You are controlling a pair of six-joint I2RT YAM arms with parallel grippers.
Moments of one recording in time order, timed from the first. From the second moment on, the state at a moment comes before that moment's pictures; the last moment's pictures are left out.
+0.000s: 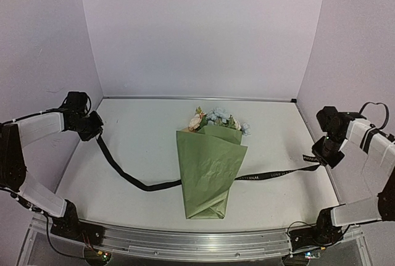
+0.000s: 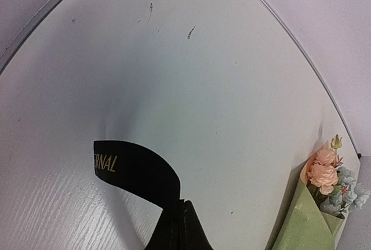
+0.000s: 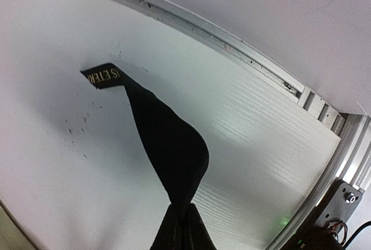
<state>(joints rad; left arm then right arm) -0.06 1.39 0.90 -0.35 0.07 -0.70 0.06 1.21 0.92 -1.07 0.30 1.08</state>
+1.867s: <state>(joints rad) -1.16 2.19 1.82 -0.30 0.38 0.17 0.13 1.66 1.44 -1.07 -0.28 0.96</state>
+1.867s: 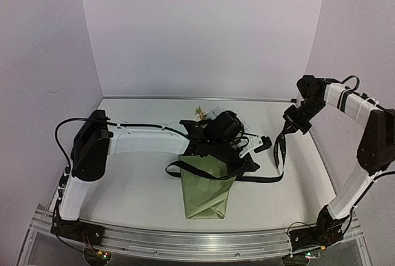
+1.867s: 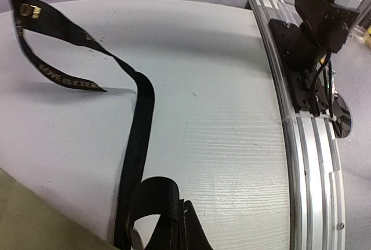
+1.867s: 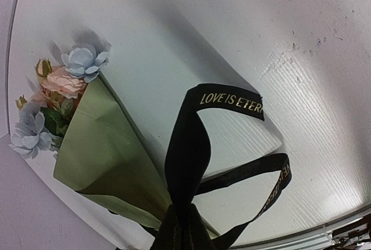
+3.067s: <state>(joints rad) -1.15 2.43 2.06 -0.17 0.44 0.27 0.19 1.88 1.80 -1.10 -0.44 0.94</state>
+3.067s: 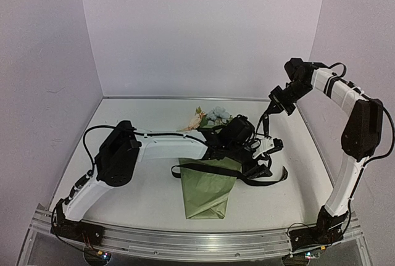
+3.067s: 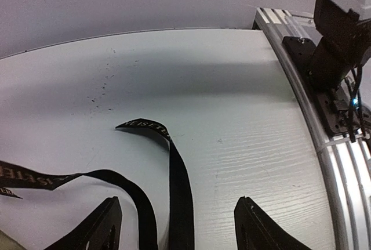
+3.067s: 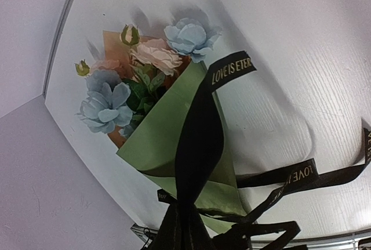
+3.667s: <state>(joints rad) -0.81 1.68 1.09 0.03 0.31 -0.06 0.34 1.75 1.64 -0.76 -0.73 0.83</state>
